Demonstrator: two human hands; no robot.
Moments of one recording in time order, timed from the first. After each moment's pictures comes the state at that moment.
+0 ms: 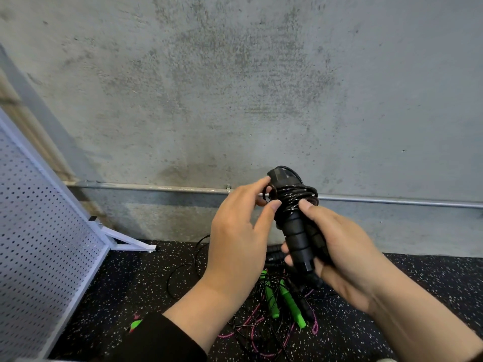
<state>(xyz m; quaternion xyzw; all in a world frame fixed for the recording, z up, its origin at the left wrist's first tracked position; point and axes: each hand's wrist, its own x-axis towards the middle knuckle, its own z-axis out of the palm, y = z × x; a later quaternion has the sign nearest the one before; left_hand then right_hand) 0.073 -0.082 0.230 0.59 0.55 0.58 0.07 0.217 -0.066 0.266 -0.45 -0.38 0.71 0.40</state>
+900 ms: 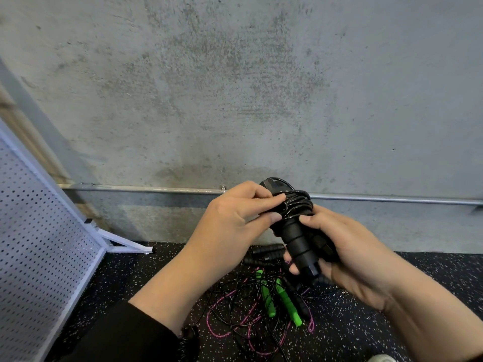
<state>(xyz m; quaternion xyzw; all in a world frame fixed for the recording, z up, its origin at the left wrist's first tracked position) 0.051 -0.075 0.245 0.71 0.47 0.48 0.21 0.244 -0.068 0.272 -0.43 -0.42 0.73 0.32</state>
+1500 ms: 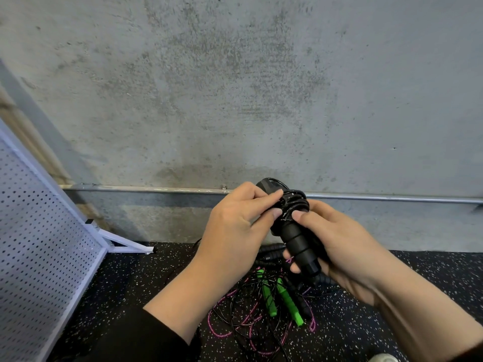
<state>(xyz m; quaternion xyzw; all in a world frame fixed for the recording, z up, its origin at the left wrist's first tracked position) 0.064 -0.079 0.238 0.69 0.50 0.51 0.12 0.235 -0.063 0.265 -0.46 -0.43 0.70 0.35</state>
